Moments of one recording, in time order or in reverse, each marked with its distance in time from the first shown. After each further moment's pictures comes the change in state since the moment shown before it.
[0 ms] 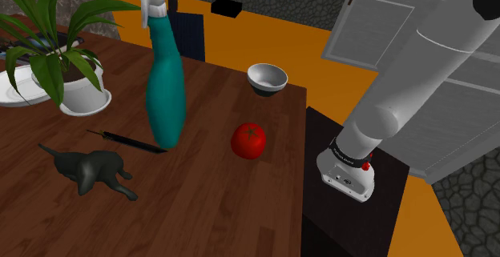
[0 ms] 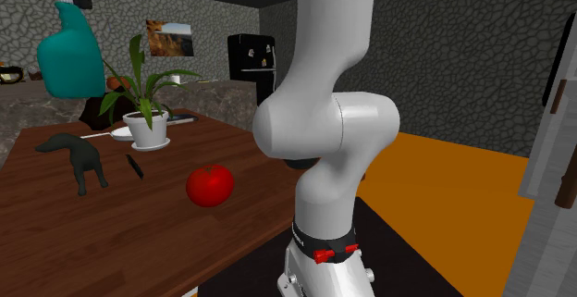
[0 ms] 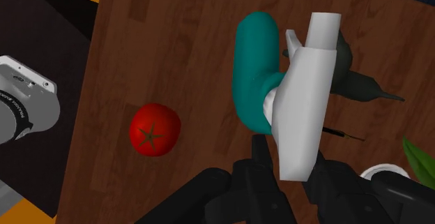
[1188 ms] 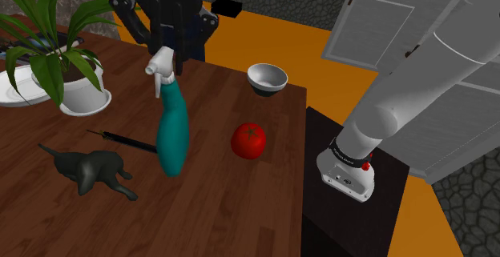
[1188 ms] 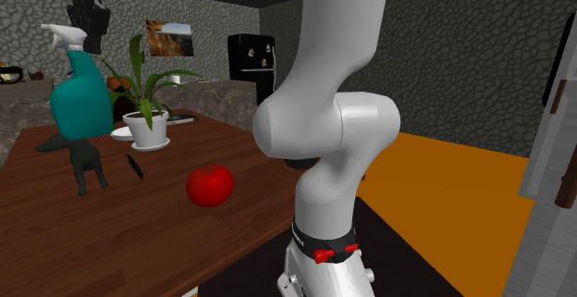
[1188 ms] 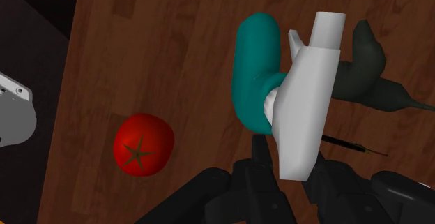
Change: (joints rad) arm -0.017 -0.155 -0.058 -0.360 0.127 0.253 -0.103
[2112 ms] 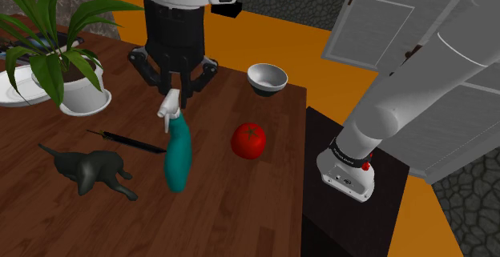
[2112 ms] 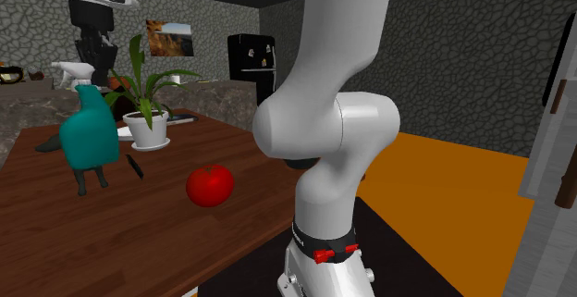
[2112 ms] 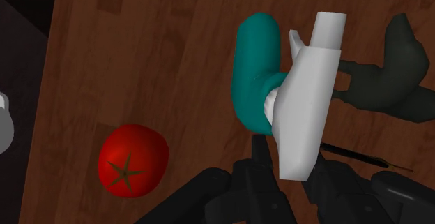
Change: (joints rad) arm 0.012 -0.035 0.001 -0.210 0.035 0.183 -0.034
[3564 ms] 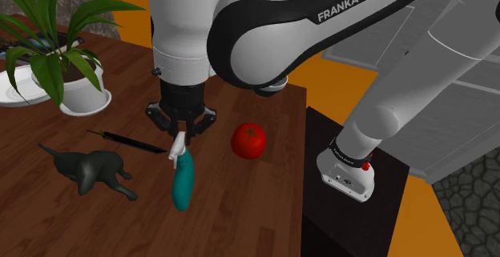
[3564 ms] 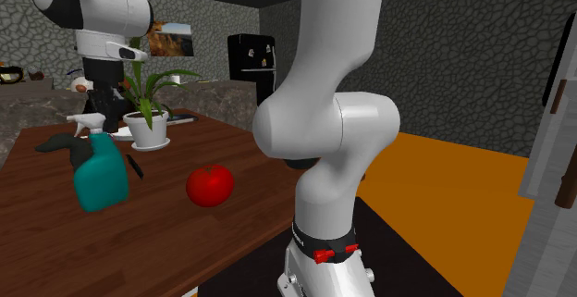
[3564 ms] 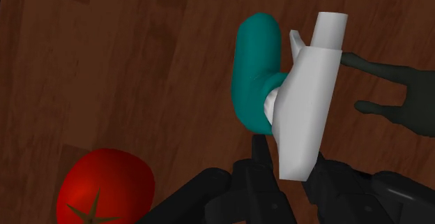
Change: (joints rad) arm 0.000 0.086 0.059 -0.236 -0.045 0.300 0.023
